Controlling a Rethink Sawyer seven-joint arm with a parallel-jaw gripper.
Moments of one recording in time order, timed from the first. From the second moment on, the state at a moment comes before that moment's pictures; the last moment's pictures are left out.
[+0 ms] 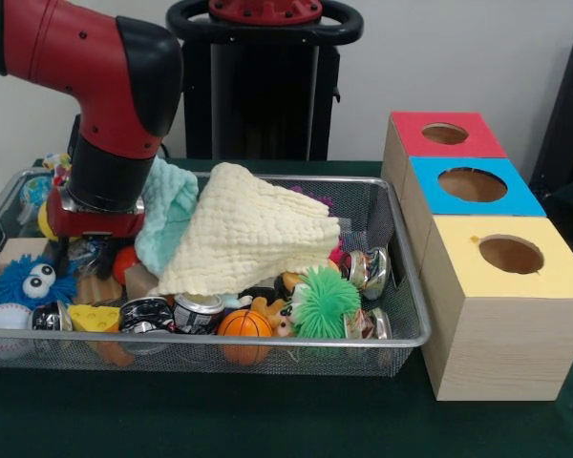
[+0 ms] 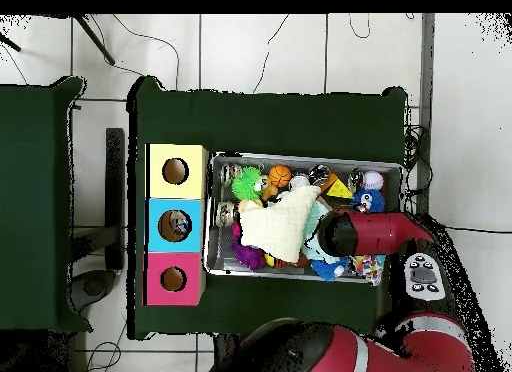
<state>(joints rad) -0.43 -0.37 -0.12 1.43 -0.59 0.33 1.31</state>
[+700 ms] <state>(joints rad) -0.45 -0.37 -0.12 1.43 -0.59 0.34 1.31</state>
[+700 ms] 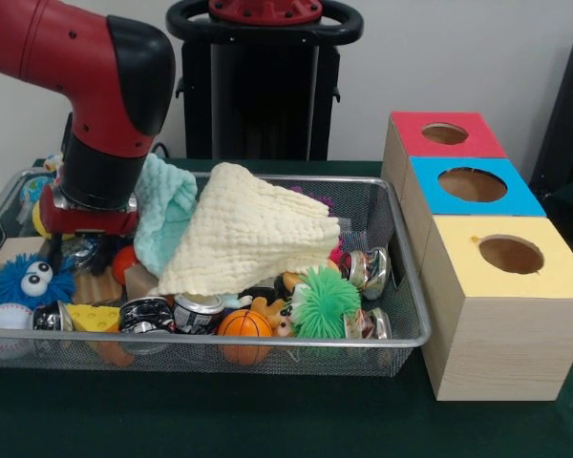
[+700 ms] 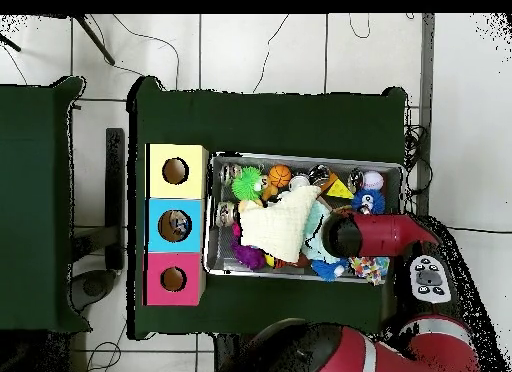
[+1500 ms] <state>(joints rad) -0.45 -0.37 -0.11 1.41 -0.56 0.43 1.31</state>
